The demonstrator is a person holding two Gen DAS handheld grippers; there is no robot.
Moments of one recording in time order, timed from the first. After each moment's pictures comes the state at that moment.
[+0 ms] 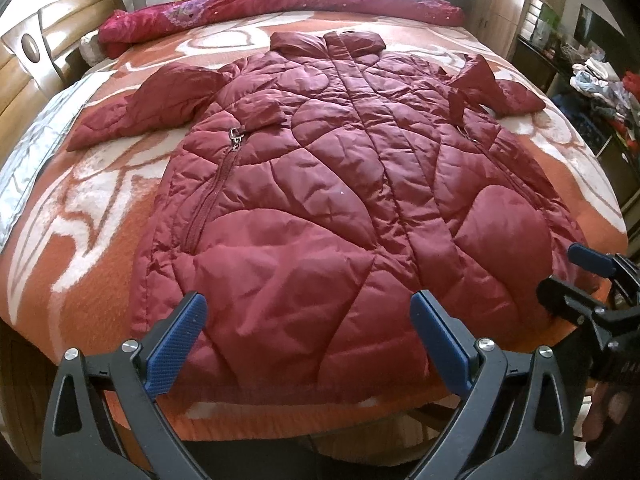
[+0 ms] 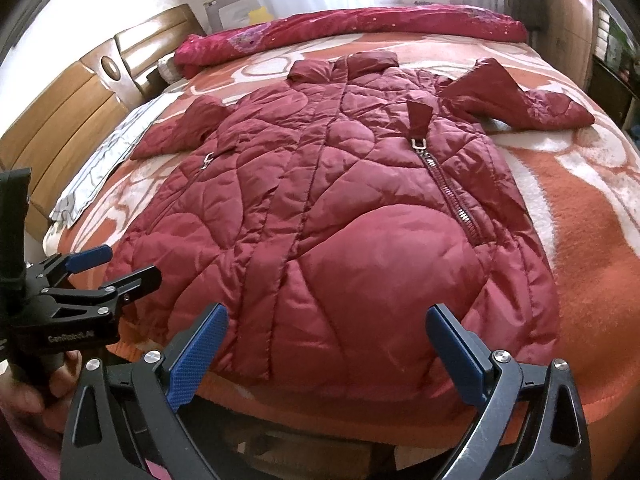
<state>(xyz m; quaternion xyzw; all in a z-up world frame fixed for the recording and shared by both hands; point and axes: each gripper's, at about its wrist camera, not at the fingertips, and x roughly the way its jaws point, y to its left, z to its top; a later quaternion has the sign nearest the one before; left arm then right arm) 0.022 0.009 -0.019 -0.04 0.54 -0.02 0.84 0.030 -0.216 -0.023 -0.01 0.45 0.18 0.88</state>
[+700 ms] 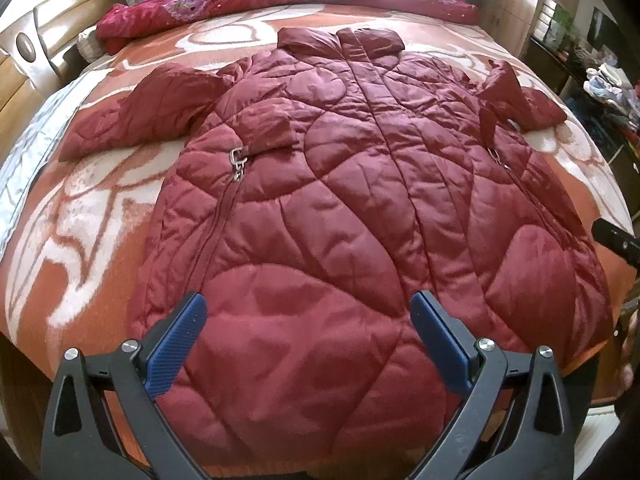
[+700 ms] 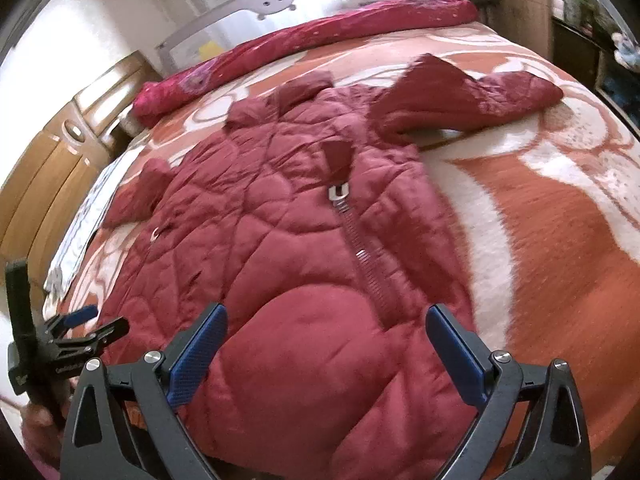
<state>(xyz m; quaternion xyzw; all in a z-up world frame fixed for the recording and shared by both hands) 0.085 0.016 -0.026 -0.06 0.52 -0.02 0.85 0.112 -0.306 -0.008 0.13 0.43 0.16 0.88</state>
